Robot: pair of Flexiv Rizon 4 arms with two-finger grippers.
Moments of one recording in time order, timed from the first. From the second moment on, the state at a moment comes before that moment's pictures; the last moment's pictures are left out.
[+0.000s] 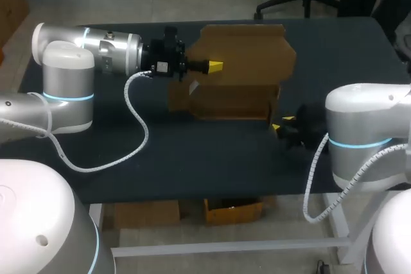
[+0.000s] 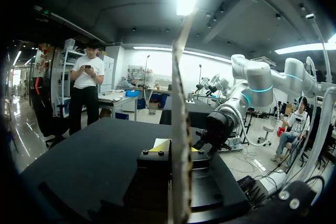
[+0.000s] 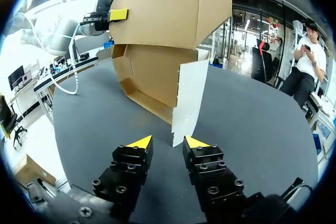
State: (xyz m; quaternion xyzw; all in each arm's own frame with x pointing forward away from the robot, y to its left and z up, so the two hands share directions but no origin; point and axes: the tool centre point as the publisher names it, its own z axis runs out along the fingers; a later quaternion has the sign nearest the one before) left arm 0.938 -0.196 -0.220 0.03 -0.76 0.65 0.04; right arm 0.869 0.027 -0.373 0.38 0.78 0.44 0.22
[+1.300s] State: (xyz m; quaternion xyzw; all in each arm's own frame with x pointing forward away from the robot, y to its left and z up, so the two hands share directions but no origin) left arm 0.938 -0.196 -0.220 0.03 -0.76 0.65 0.04; right arm 0.899 0.000 -0.371 0.22 0.83 0.48 0.17
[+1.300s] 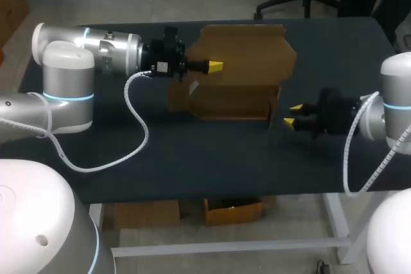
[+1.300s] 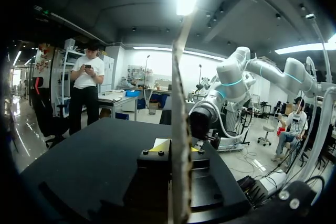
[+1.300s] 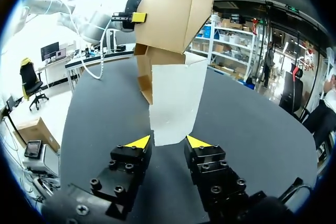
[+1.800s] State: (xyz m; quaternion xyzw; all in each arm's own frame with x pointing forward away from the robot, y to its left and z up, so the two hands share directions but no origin) left arm 0.938 -0.196 -0.220 0.03 -0.76 0.65 0.04; right arm 0.922 0.009 -0.368 0.17 0.85 0.48 0.15
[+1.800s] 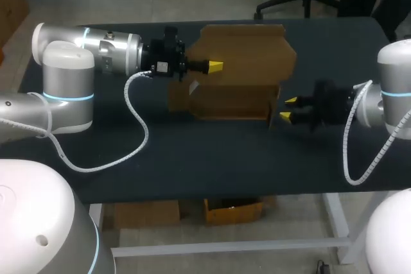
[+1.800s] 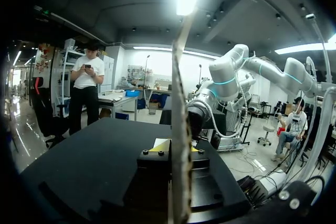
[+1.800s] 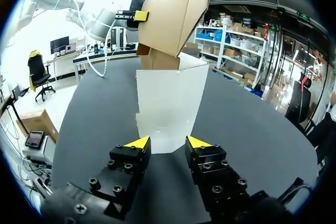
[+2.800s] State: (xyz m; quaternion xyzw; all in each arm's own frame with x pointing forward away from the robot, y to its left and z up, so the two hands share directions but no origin) left arm 0.938 -0.196 -0.220 0.03 -0.76 0.65 0.04; right arm 0.943 0.032 -0.365 0.14 0.85 0.49 0.14
